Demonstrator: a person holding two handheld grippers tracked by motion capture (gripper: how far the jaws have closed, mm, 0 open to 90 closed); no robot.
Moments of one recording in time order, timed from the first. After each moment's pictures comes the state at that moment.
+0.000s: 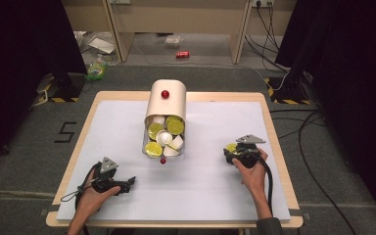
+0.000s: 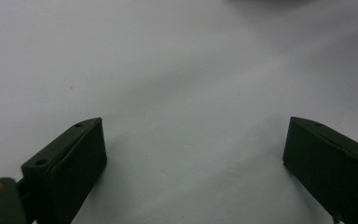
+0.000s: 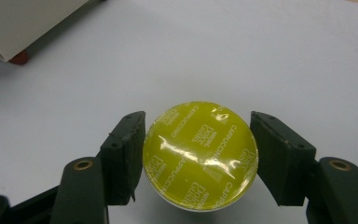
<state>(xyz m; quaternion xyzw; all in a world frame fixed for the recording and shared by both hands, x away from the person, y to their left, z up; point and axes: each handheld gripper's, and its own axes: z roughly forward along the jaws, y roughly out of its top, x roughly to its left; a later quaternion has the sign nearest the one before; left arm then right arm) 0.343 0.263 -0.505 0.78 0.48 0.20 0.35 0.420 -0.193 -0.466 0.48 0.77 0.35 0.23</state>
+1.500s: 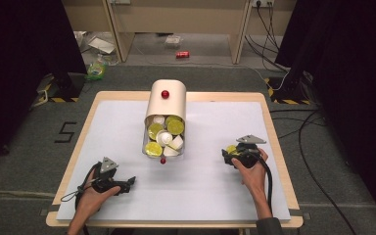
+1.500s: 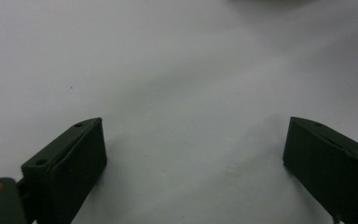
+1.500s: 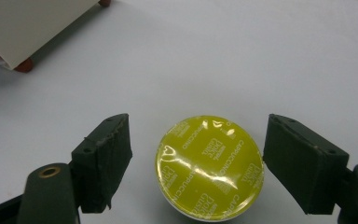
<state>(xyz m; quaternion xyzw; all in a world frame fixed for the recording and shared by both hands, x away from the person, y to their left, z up) 0.343 0.263 -0.505 0.78 0.48 0.20 0.35 0.421 -0.194 -0.468 0.49 0.76 0.36 0.22</state>
